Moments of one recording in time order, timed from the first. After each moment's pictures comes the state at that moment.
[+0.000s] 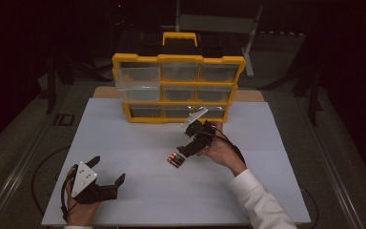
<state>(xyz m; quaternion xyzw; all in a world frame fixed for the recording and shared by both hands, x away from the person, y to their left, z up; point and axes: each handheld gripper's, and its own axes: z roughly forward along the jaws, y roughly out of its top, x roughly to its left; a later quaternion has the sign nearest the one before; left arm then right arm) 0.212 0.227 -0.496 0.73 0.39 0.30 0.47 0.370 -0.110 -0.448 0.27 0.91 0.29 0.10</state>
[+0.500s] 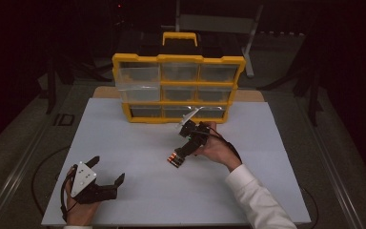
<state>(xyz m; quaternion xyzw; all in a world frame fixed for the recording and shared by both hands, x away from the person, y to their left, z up) 0.212 0.228 -0.496 0.73 0.39 0.29 0.47 0.381 -0.095 -0.460 0.25 0.93 0.24 0.08</state>
